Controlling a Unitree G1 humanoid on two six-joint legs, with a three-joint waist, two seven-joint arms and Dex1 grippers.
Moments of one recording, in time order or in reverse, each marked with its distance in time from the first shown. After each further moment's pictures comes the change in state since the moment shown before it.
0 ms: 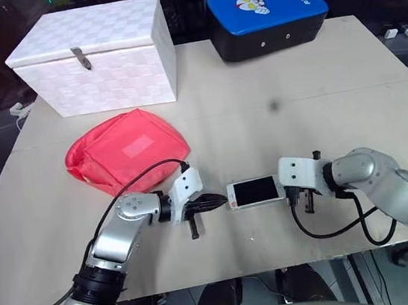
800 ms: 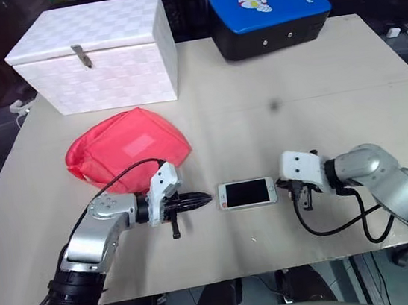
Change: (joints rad) left arm -0.028 0.036 0.129 -0.011 -0.177 0.139 -0.095; right arm 0.153 0.074 -0.240 0.051 0.061 -0.108 0.040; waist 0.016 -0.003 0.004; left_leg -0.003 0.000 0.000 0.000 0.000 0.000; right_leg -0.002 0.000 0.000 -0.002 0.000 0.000
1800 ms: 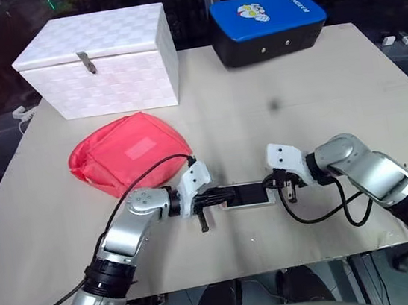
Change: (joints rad) left arm -0.016 -0.094 -0.164 0.022 0.172 -0.089 0.163; right arm -0.203 0.106 0.185 0.281 0.036 -0.042 0.088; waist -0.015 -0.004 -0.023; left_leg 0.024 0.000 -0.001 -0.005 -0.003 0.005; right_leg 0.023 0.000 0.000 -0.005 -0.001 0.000
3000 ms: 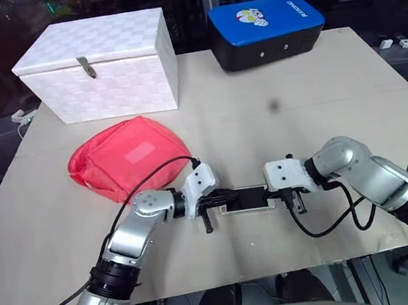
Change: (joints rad) left arm 0.008 -0.014 -0.024 0.004 0.013 -0.014 0.028; right arm -0.003 -0.048 0.082 -0.038 -0.174 -0.248 0.170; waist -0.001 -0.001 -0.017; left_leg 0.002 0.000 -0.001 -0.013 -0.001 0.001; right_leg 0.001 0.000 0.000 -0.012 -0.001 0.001
